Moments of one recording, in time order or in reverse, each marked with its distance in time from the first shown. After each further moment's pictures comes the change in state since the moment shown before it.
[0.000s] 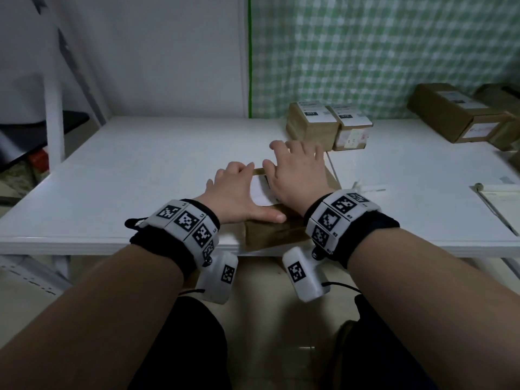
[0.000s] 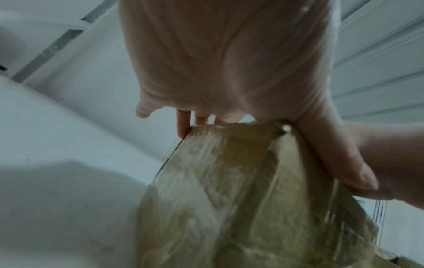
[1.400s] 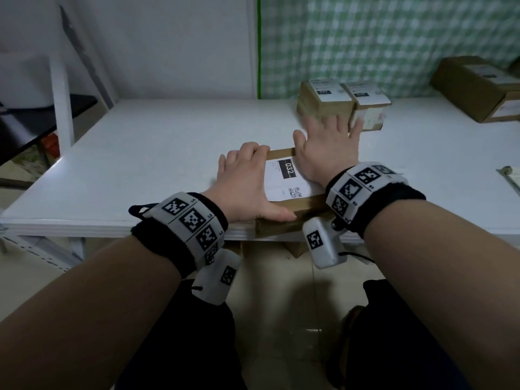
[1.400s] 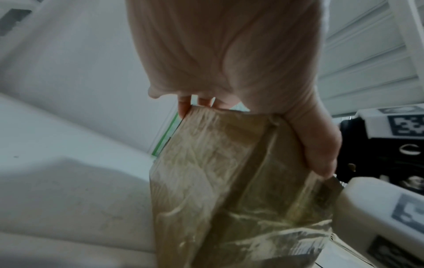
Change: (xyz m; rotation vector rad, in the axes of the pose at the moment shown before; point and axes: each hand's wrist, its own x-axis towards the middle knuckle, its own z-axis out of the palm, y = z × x) left_hand -0.010 0.005 0.011 0.102 0.153 0.126; right_hand 0.013 0.028 0.002 -0.042 -0.085 0.173
